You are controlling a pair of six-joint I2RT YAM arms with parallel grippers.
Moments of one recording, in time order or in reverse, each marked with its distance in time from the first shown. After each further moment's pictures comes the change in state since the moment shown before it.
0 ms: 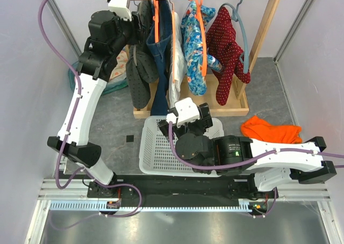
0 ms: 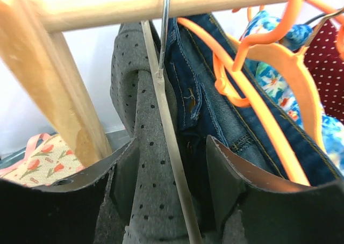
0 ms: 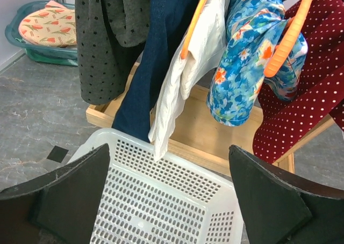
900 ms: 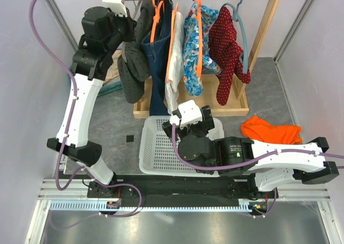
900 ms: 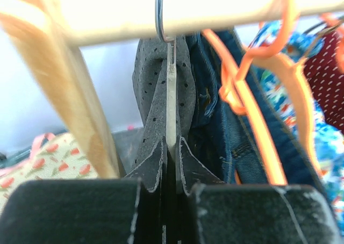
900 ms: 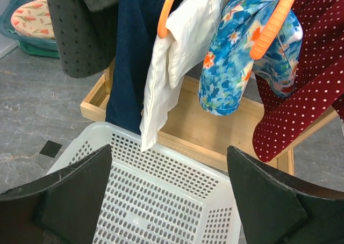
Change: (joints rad) left arm 0.005 0.025 0.101 -0.063 -0.007 -0.002; right arm -0.012 -0.042 -0.082 0.005 -0.007 0.027
